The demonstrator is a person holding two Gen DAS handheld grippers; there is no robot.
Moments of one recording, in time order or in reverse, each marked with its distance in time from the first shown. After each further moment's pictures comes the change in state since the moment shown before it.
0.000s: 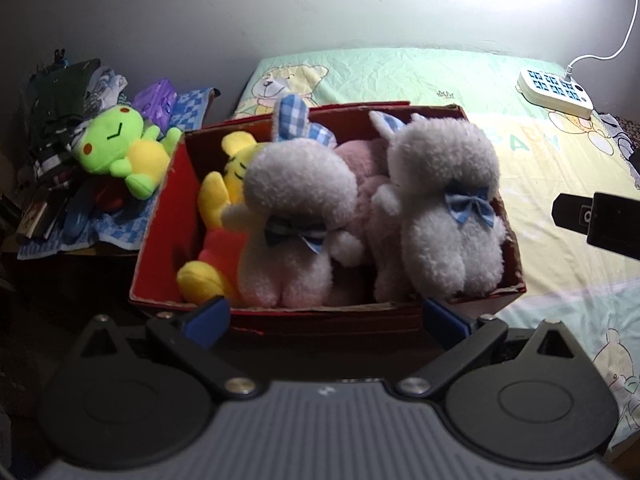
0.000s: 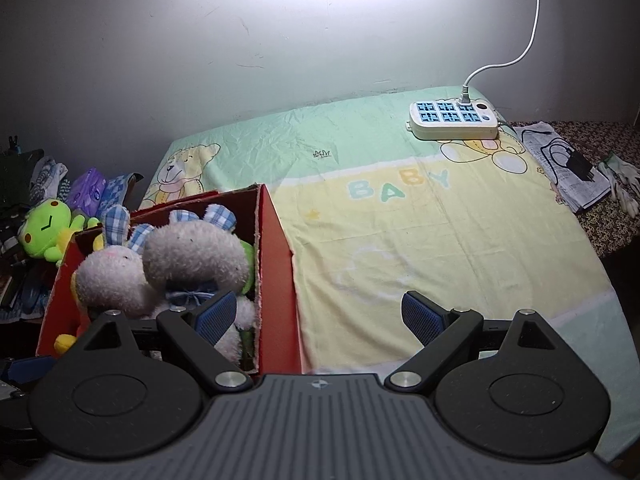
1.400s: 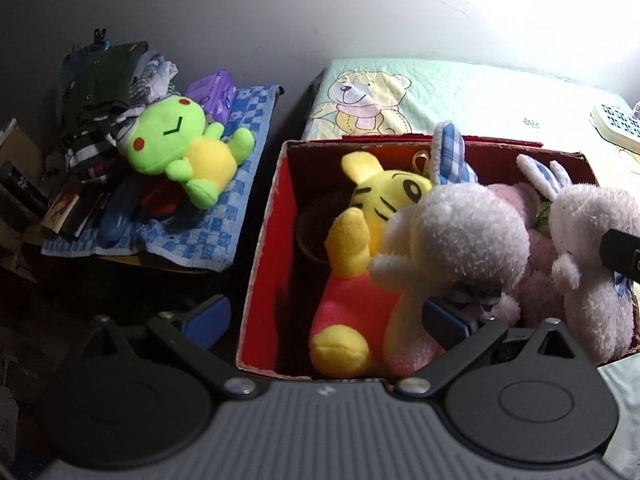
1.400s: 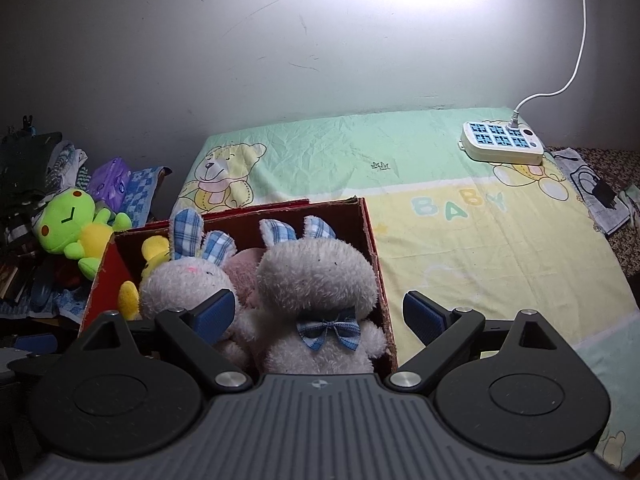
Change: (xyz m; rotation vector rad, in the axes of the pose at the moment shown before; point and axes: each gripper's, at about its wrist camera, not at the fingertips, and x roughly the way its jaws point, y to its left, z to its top) left arm 0.041 0.088 0.031 -0.074 0.008 0.074; right arm 0.017 0.091 0.006 -0.059 -0.009 0.000
